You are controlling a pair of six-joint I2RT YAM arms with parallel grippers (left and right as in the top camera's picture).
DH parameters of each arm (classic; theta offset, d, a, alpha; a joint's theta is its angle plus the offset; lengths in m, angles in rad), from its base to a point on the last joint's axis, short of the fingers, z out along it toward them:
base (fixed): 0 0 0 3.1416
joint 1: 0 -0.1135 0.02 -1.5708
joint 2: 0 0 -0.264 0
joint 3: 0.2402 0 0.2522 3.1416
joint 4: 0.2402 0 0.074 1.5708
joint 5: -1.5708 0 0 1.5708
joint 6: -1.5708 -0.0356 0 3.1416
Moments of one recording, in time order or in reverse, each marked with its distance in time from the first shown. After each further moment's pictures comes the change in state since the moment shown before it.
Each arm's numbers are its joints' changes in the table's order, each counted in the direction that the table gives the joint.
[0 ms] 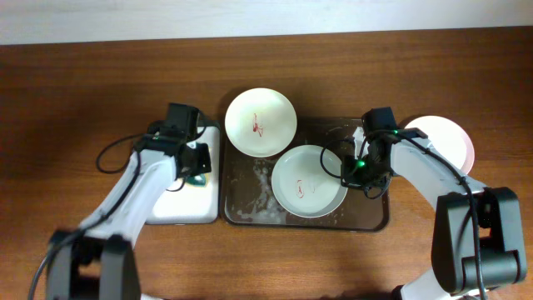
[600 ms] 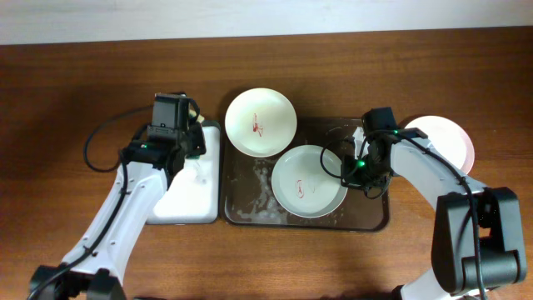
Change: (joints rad) left arm 0.000 0.132 0.001 -0.197 0.090 -0.047; right arm 0.000 0.000 0.000 0.000 0.000 0.000
